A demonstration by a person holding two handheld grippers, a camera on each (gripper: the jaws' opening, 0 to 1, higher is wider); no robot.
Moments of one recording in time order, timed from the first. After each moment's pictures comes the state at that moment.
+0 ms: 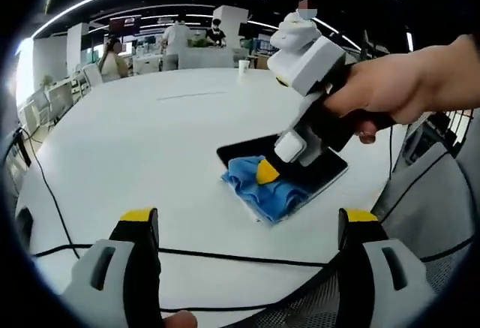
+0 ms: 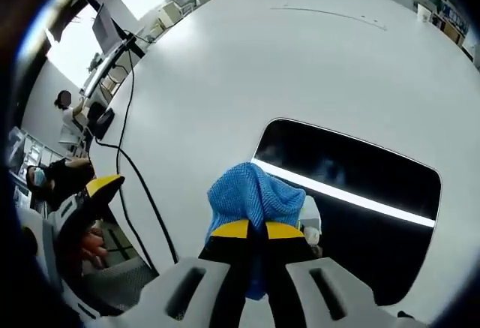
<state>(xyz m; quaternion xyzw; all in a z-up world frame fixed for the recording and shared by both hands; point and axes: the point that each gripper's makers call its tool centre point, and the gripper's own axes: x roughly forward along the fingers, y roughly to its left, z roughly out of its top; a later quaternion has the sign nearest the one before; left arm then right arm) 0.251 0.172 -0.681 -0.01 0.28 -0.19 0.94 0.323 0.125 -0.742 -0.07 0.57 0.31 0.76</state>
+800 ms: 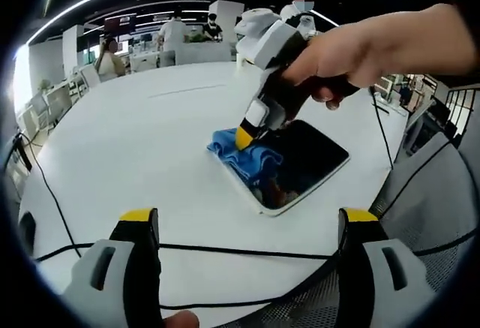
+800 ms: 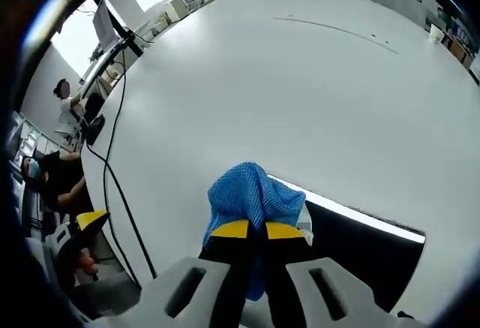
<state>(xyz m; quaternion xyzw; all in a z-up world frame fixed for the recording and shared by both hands) 0.250 0.177 -0.693 0.00 0.29 -0.19 0.94 0.375 0.132 -0.737 -0.10 0.55 0.32 0.76</state>
